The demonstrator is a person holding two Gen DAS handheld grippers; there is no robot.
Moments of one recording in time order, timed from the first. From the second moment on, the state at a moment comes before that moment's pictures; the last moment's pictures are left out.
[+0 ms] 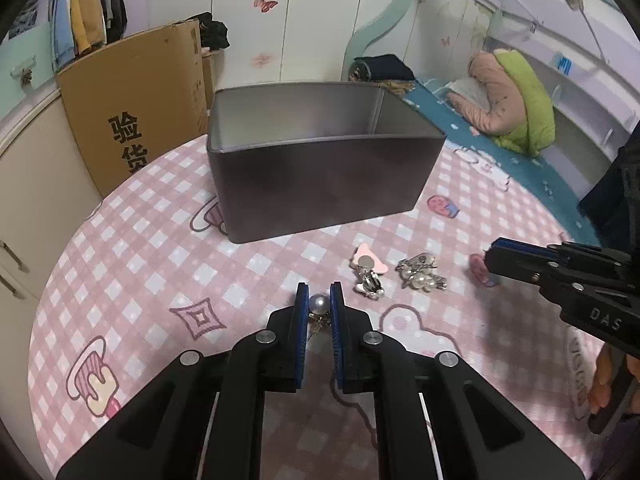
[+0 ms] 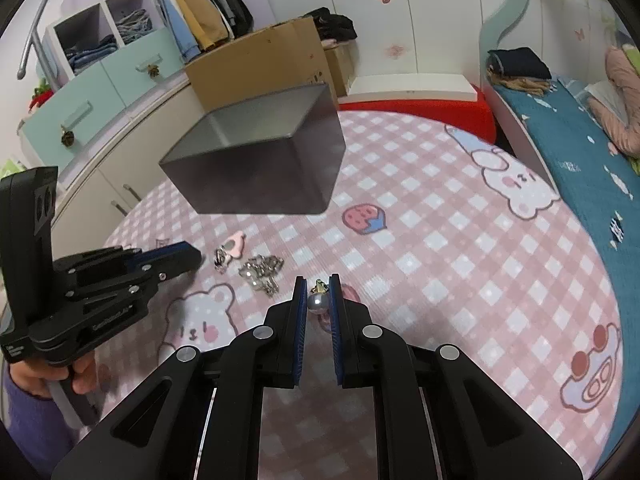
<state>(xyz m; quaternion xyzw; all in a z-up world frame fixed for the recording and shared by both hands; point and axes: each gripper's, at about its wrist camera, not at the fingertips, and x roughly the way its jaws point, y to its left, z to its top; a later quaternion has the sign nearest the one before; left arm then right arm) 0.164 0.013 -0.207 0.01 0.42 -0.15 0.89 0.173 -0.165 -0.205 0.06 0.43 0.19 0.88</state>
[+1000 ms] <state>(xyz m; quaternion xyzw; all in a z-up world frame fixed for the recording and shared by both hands) 0.267 0.033 -0.145 -0.09 0.45 -0.19 0.87 0.267 -0.114 -0.133 0.08 0.41 0.24 0.88</state>
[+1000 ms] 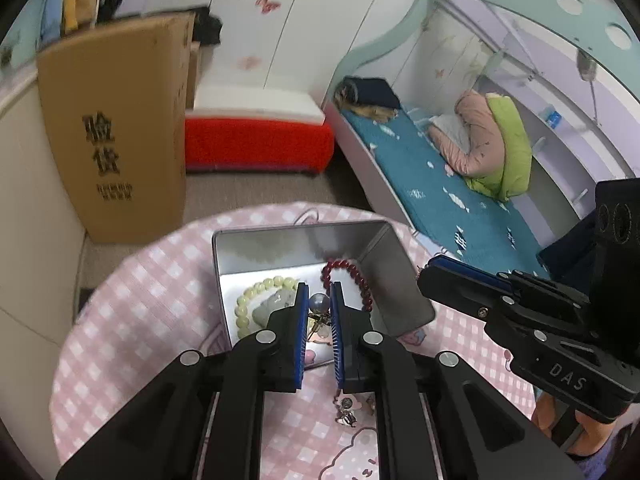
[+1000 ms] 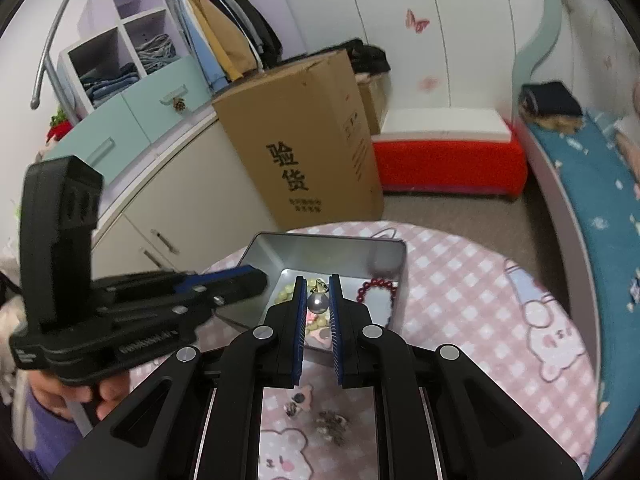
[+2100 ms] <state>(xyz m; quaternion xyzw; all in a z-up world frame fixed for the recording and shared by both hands) 0.253 0.038 -0.136 -0.10 0.43 -0.18 0.88 0.270 -0.120 -0.151 0.11 0.44 0.24 0.86</state>
